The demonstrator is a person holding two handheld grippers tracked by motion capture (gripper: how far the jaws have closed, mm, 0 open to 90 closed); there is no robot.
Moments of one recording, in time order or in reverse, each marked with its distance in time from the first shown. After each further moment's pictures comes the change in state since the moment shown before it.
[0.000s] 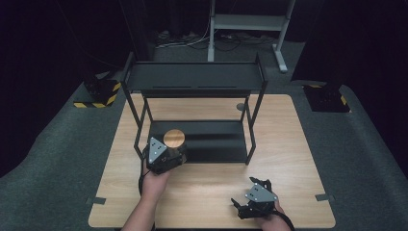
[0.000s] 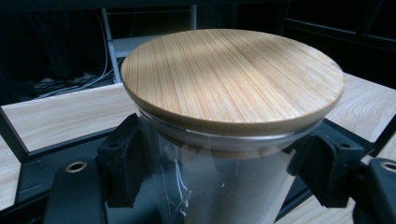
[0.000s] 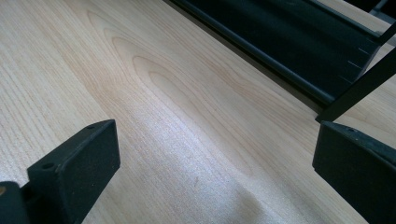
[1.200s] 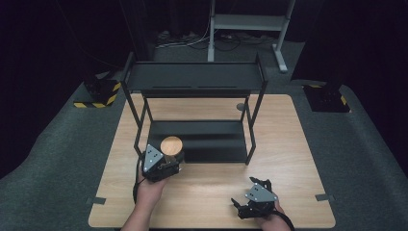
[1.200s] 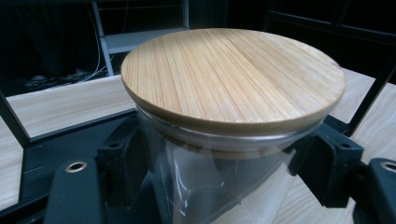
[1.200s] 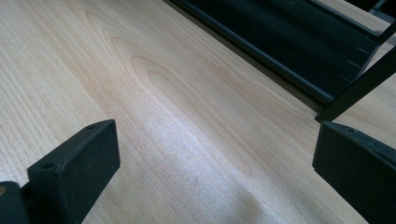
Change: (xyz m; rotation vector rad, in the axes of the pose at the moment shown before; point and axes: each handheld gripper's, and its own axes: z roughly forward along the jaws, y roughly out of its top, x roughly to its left) left arm -0.005 -0.005 -0.025 0.018 -0.030 0.013; right arm 0.000 0.000 0.000 0.001 -0.002 0.003
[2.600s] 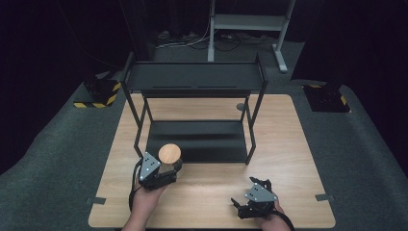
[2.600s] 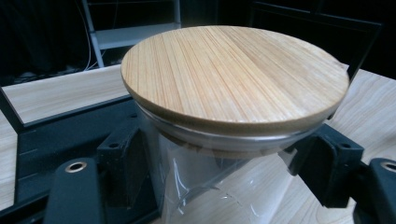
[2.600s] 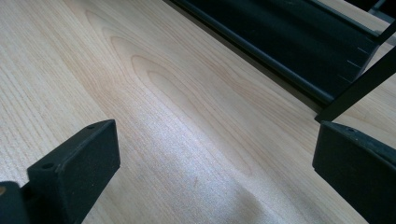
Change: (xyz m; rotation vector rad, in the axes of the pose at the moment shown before) left arm -0.005 -0.010 -0.021 0.014 -0.036 0.005; right arm 0.000 0.000 0.000 0.003 -0.003 -0.001
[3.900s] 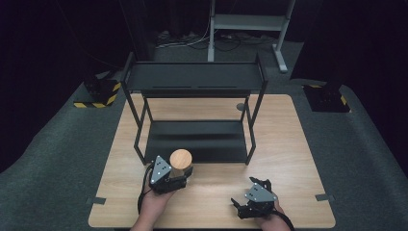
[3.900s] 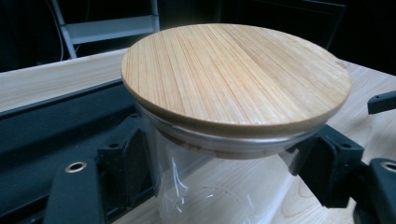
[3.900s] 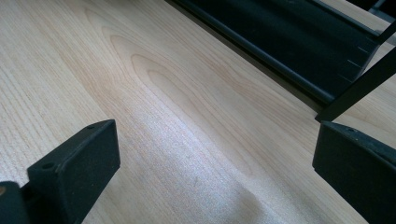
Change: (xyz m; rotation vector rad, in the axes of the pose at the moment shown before) left arm -0.022 -0.009 0.012 0.027 -0.075 0.017; right arm 0.000 0.000 0.000 0.003 -0.002 -0.004
